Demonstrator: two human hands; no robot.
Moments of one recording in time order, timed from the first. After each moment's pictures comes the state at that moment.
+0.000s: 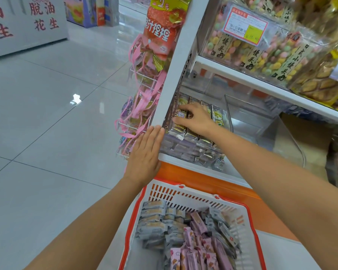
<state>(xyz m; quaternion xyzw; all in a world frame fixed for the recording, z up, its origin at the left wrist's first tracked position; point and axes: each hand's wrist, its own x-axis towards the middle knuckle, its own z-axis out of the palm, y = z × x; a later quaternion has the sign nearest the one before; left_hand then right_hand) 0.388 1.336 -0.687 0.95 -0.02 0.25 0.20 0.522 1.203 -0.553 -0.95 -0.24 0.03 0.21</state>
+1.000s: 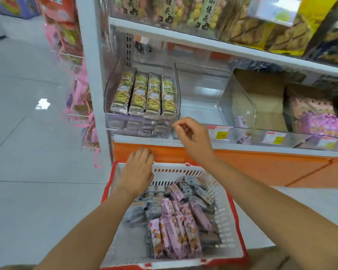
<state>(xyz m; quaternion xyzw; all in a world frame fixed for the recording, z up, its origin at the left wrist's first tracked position) 0.363 1.226 -0.722 0.98 -0.14 0.12 0.07 0.417 1.049 -0.613 -0.85 -0.23 -0.14 0.45</state>
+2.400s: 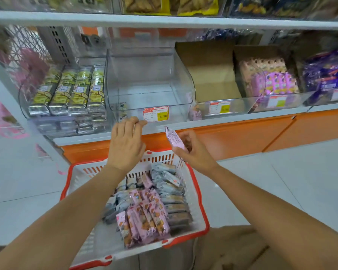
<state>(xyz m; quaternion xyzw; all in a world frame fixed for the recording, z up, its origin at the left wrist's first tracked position) 0.390 1.096 -0.656 0.93 -0.18 0.31 0.06 0.368 0.871 -0.659 -0.82 -0.08 0.05 0.56</state>
